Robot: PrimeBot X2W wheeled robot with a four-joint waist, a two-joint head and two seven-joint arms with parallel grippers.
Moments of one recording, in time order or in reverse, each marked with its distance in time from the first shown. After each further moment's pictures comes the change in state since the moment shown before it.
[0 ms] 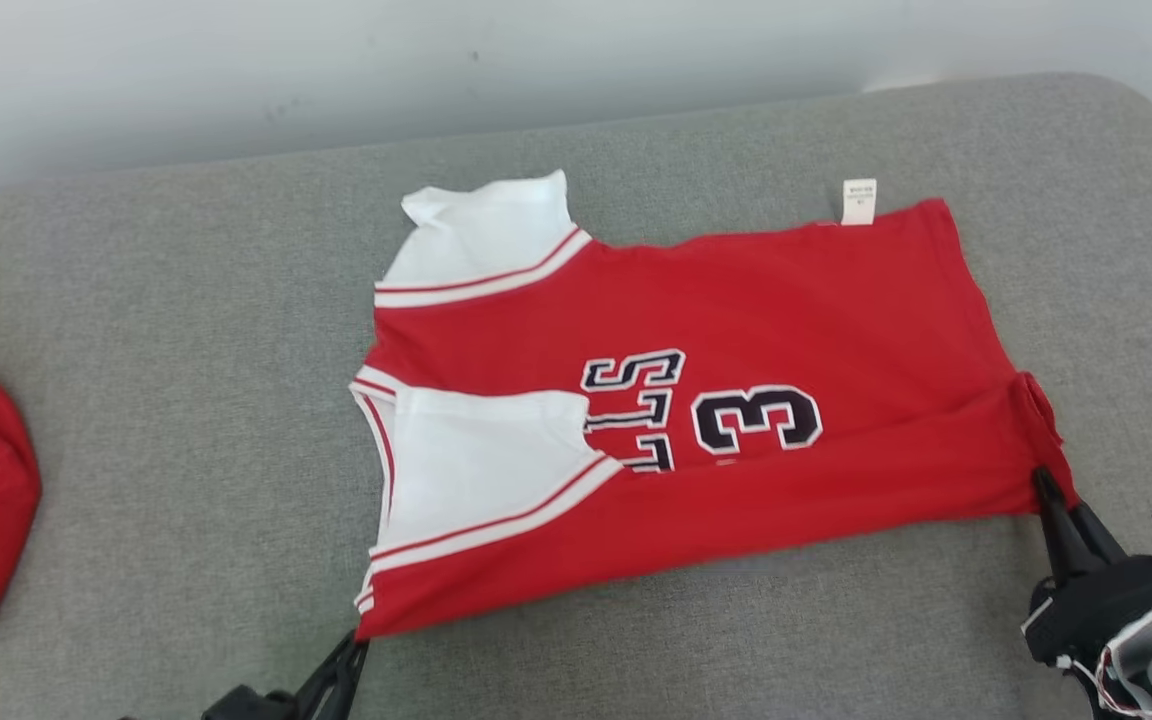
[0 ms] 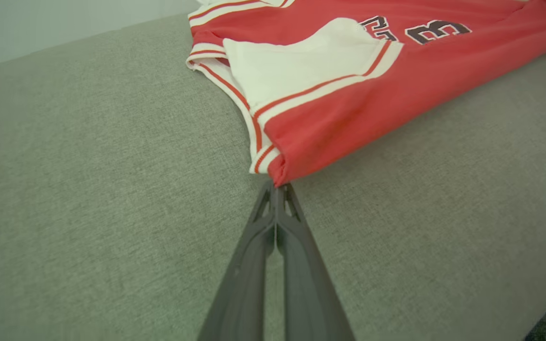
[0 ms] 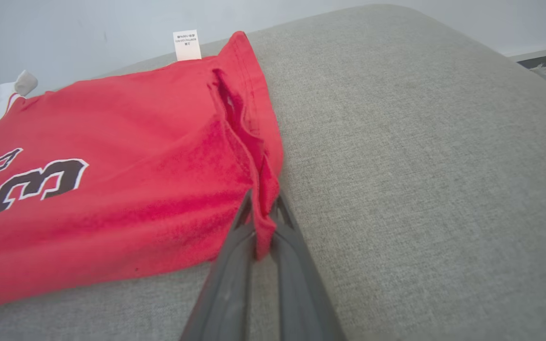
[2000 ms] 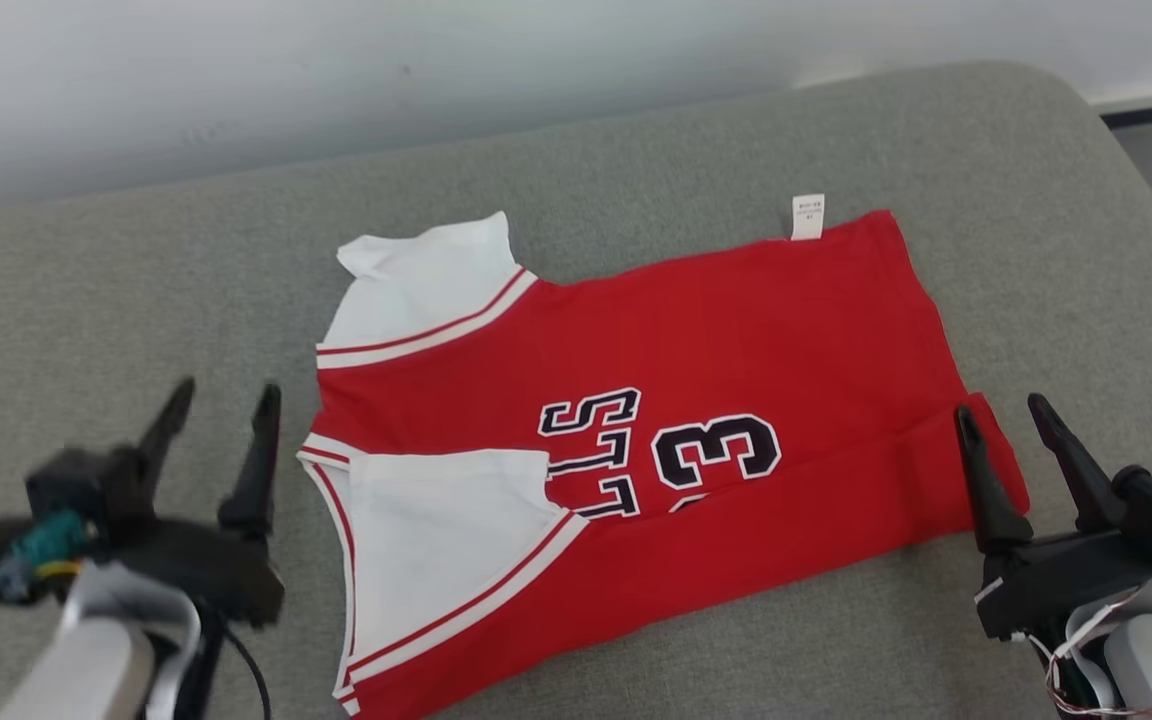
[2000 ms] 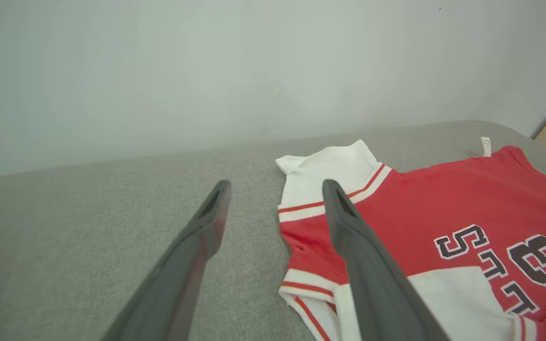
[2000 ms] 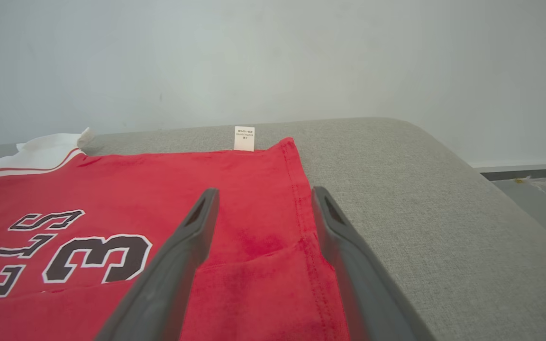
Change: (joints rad) left arm -0.309 -0.062 0.159 0.179 -0.182 -0.005 -0.060; right arm 0.080 0.076 -0.124 -0.308 -0.300 0.000 0.000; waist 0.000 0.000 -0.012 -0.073
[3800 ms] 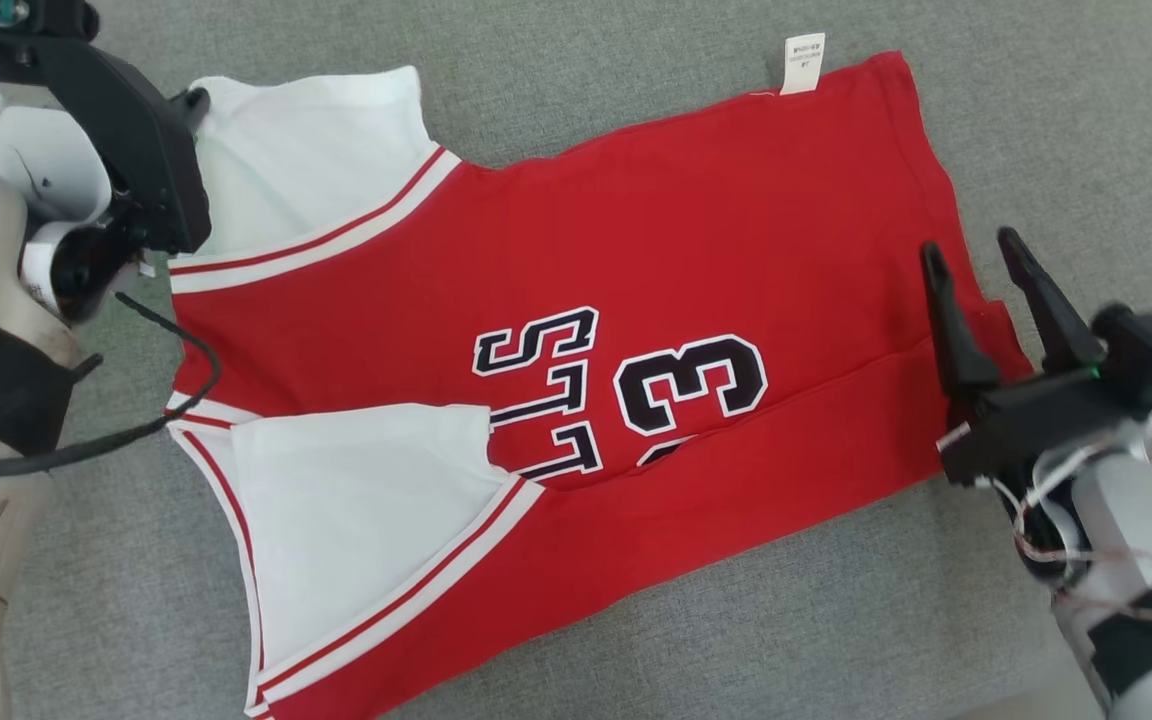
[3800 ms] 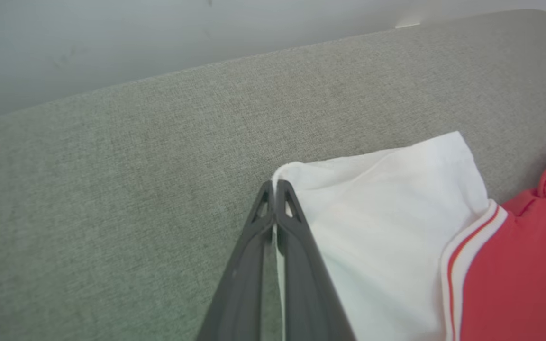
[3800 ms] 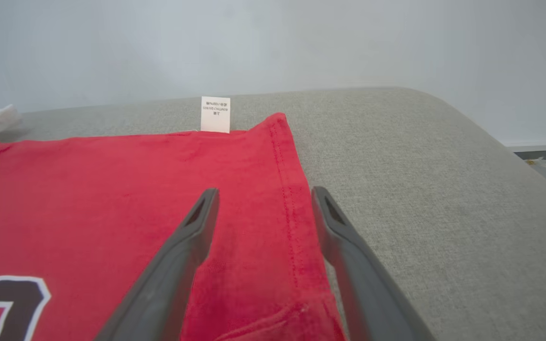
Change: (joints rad) left arm -0.852 -0.076 -0.127 0.702 -0.145 -0.273 0.539; right arm -0.252 0.024 0.059 0.044 0.025 0.000 0.000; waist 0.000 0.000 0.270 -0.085
